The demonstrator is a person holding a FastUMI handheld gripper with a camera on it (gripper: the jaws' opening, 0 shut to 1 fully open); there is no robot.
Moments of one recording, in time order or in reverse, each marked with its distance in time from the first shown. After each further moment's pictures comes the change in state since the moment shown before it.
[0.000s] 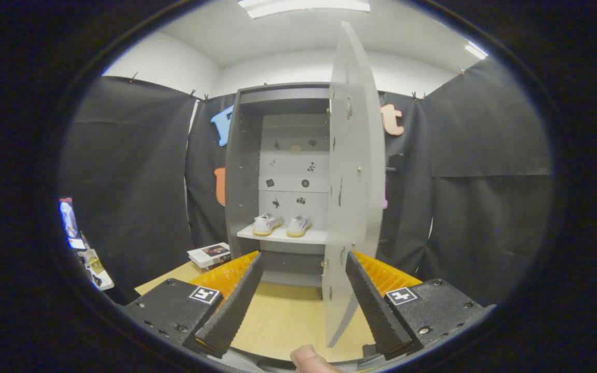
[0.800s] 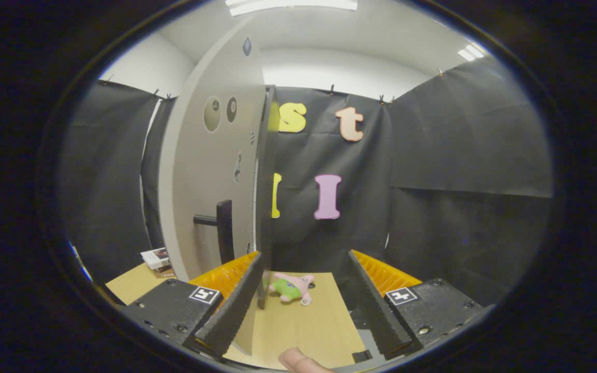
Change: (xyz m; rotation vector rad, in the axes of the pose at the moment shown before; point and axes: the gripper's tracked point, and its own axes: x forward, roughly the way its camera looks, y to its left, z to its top) arm 0.053 -0.154 0.059 -0.018 0.028 -0.130
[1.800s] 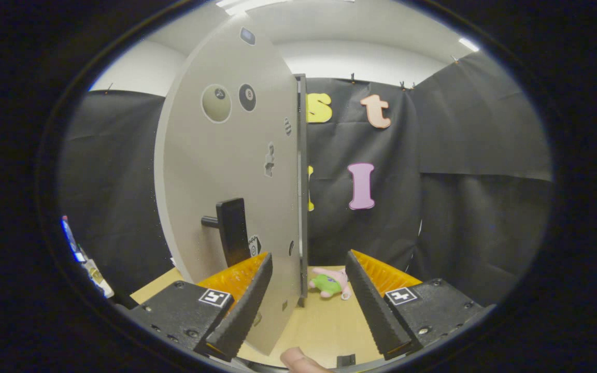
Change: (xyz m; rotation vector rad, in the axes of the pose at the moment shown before) arm 0.010 0.089 0.014 0.064 0.018 0.078
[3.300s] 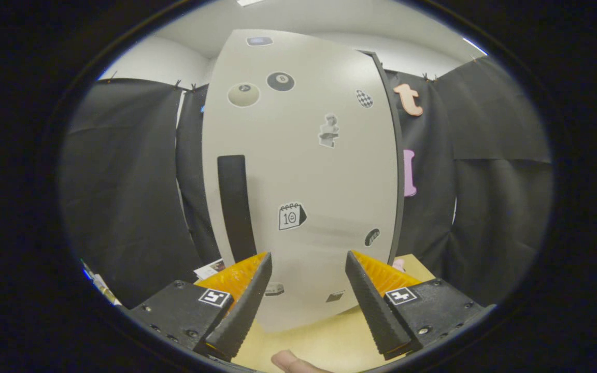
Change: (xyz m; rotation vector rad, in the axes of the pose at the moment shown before) arm 0.075 0.221 -0.034 0.042 0.018 0.048
